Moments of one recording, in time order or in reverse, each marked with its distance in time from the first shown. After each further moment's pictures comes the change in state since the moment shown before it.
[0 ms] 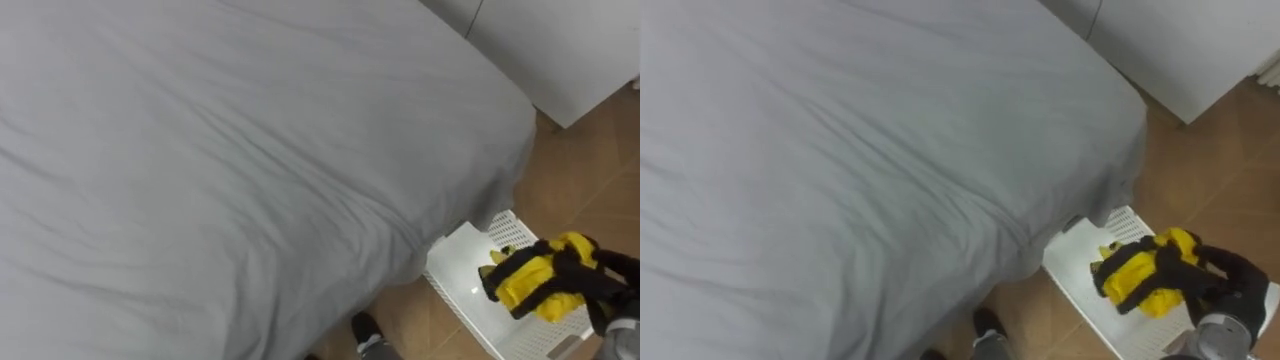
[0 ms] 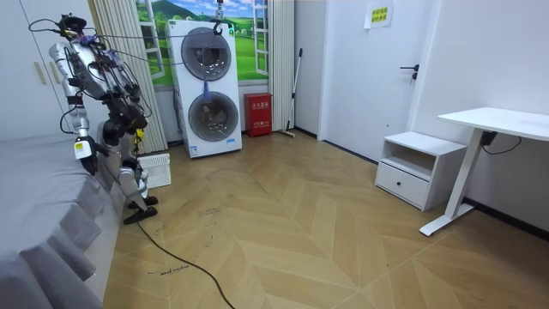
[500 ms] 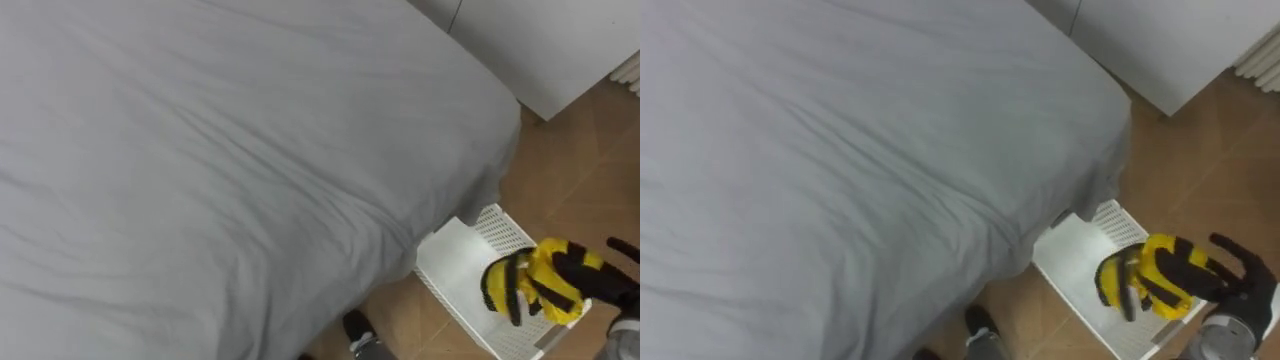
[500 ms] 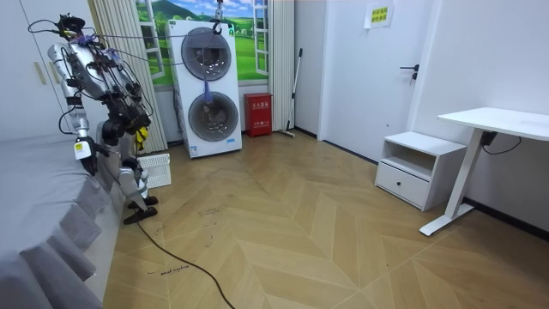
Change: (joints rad) left arm 0.043 0.005 -0.040 -0.029 -0.065 -0.027 0.021; right arm 0.028 0.000 0.015 -0.056 0.025 -0.030 -0.025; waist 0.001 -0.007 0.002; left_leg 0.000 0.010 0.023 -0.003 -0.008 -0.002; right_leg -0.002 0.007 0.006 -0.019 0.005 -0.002
